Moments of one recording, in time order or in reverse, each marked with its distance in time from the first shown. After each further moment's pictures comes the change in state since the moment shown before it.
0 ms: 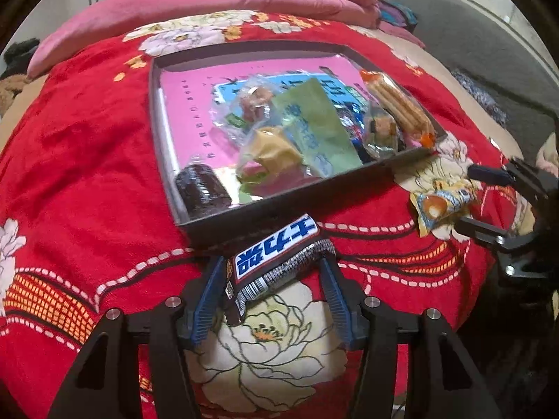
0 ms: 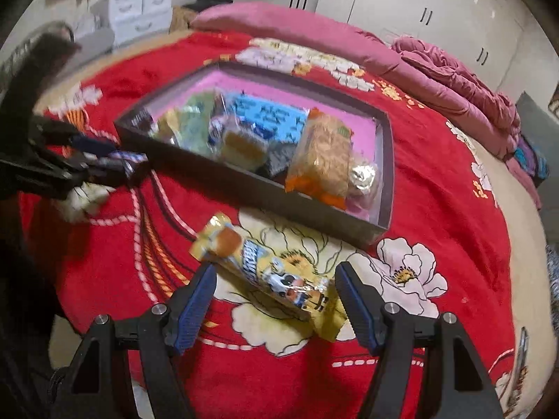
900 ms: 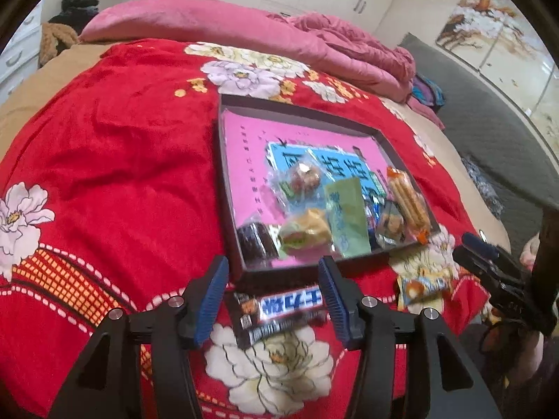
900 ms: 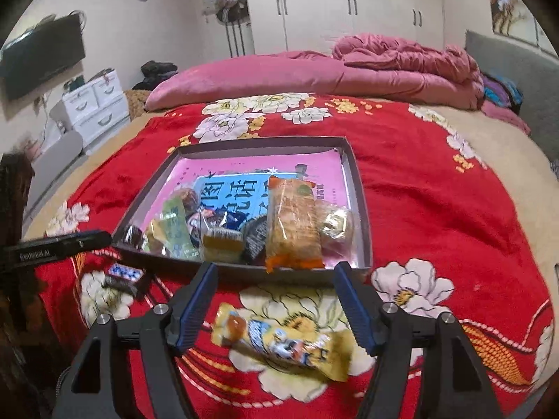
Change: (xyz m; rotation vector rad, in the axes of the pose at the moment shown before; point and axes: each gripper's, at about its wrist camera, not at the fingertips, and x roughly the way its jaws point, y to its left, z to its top) left arm -0.042 0.045 0.007 -0.284 -0.180 -0.057; right arm -0.027 -0.039 0.023 0.366 -0.188 0.056
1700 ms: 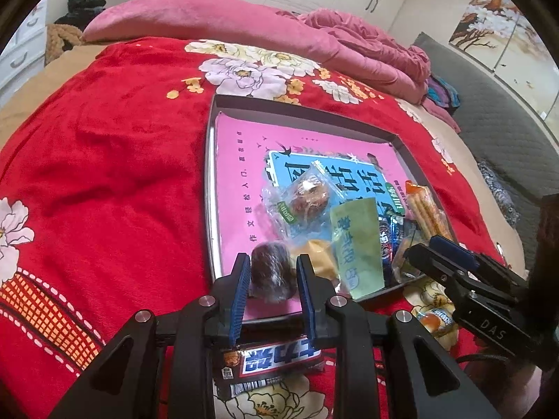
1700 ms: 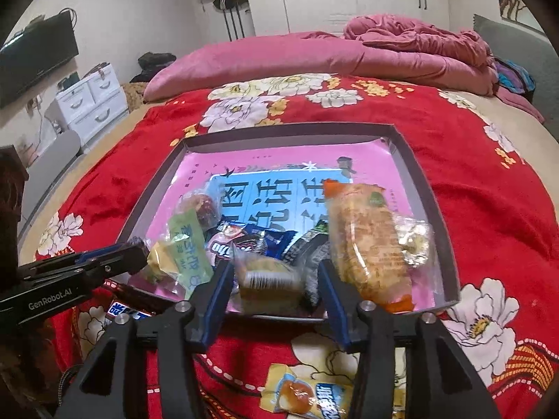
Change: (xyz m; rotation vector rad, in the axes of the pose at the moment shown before) left arm 0.038 -0.011 0.024 -0.028 -0.010 0.061; right arm 0.069 0.038 0.027 0.055 0.060 0.029
